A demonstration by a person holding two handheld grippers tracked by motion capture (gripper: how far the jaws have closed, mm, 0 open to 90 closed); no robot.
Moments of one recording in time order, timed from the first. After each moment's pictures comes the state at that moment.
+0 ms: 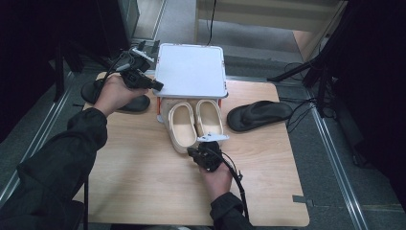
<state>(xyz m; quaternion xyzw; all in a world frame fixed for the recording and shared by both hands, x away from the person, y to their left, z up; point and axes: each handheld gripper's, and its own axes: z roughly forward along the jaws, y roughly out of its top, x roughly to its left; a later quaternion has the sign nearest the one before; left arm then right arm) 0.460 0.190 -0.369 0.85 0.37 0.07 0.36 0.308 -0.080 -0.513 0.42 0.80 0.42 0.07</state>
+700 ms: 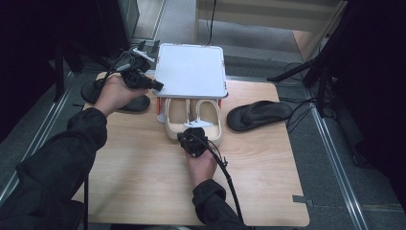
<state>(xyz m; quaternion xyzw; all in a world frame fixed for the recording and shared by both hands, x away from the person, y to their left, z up) 0.460 0.189 -0.368 0.86 0.37 0.08 0.35 0.343 -0.034 -0.510 0.45 0.78 0.42 0.11</state>
